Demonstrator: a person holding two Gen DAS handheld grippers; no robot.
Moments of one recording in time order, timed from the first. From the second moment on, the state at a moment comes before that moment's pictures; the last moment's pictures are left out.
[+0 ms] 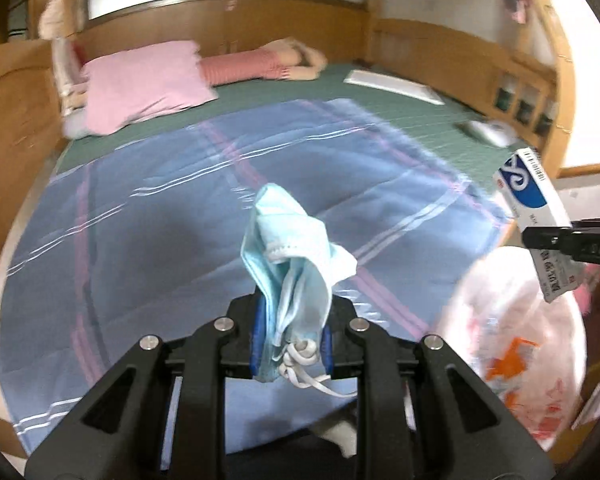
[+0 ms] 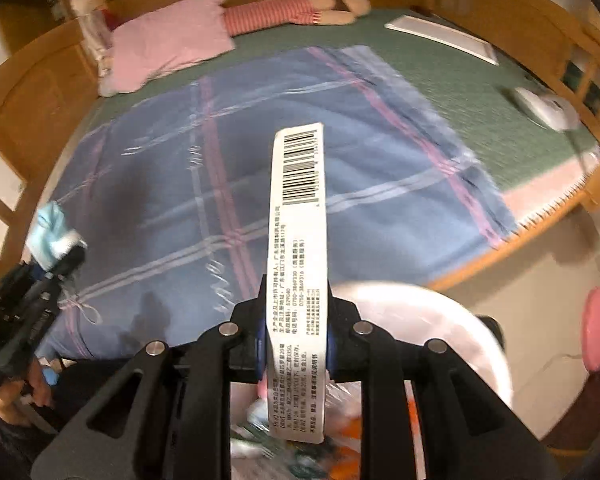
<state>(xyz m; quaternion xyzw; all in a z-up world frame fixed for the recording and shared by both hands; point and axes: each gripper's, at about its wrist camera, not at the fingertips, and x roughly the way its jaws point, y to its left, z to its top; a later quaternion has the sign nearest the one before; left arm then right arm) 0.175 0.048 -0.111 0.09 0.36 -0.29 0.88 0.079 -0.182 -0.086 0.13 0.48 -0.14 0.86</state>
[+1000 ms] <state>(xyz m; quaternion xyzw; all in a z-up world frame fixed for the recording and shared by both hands) 0.046 -0.066 -0.146 0.13 0.38 -0.50 0.77 -0.028 -0.263 -0.057 0.24 0.39 -0.21 0.86</state>
